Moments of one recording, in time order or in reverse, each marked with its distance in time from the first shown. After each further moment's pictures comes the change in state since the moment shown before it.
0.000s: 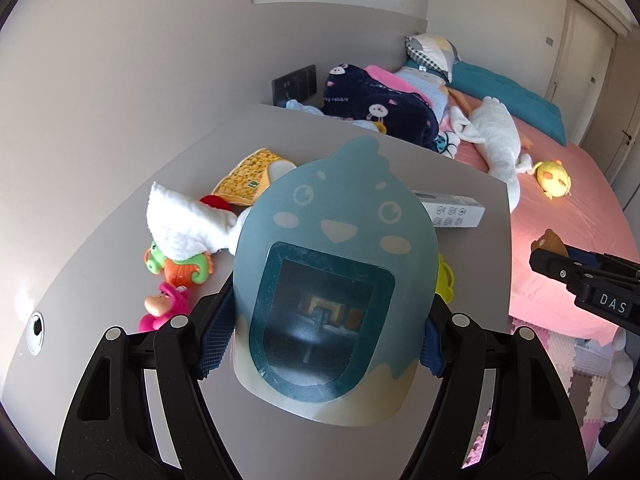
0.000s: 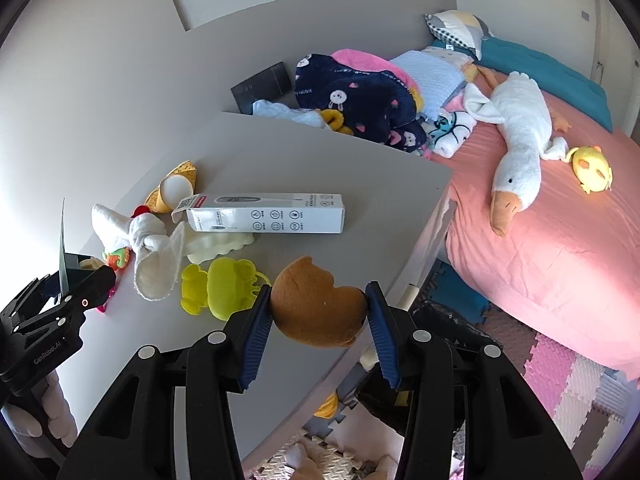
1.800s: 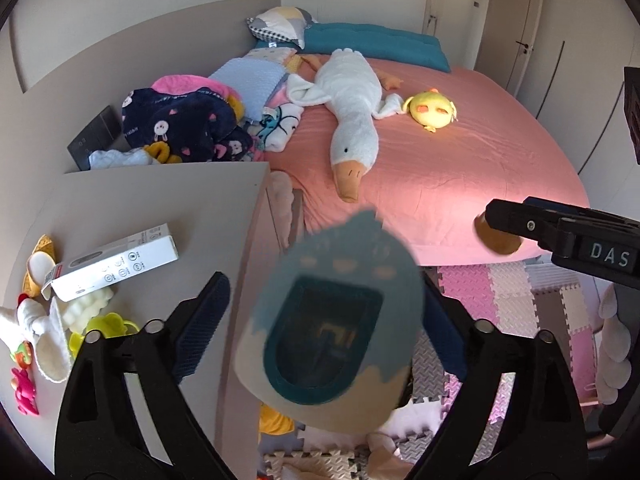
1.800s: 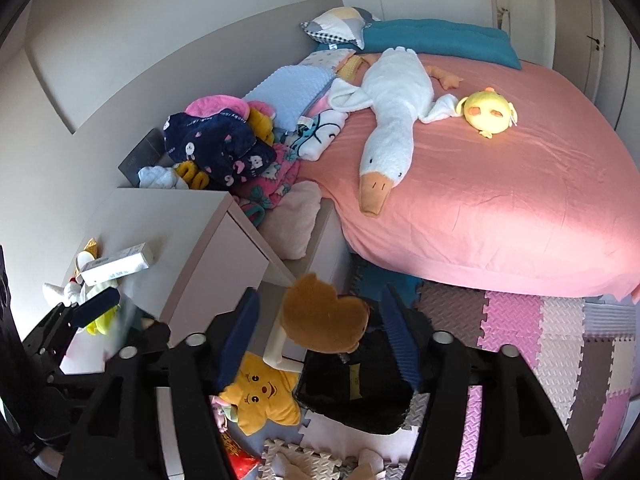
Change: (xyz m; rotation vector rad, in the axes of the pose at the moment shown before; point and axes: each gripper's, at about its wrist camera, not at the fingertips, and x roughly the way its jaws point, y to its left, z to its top) left arm 0.033 -0.258 0.006 0.341 0.052 -0.280; right arm -0.082 -0.211 -0.033 0.297 -0.080 -0.148
